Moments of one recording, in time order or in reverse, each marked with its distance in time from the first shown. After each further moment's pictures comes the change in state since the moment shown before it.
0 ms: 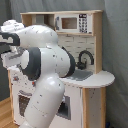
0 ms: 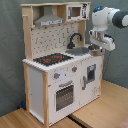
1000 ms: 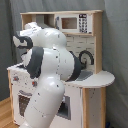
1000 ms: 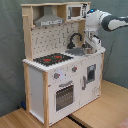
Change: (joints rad) arm -0.035 0.005 -0.207 0.000 -0.123 0.164 0.010
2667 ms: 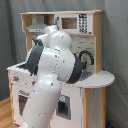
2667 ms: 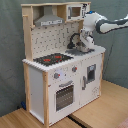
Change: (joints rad) arm -0.058 -0.046 -0.197 0.014 -0.021 0.288 -0.212
